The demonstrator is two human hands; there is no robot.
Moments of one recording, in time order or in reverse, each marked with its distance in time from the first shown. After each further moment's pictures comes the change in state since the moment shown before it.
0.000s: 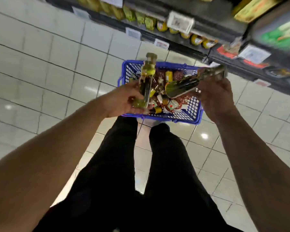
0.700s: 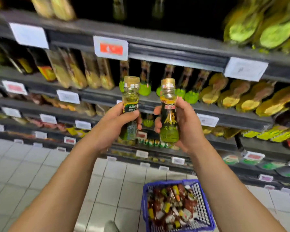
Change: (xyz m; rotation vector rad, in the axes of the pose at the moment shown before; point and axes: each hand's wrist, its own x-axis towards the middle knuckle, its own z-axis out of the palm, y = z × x) left_hand -0.380 0.350 0.011 0.471 -0.057 0.921; right_hand -0.099 -0.290 0.448 0.127 -0.433 -0.362
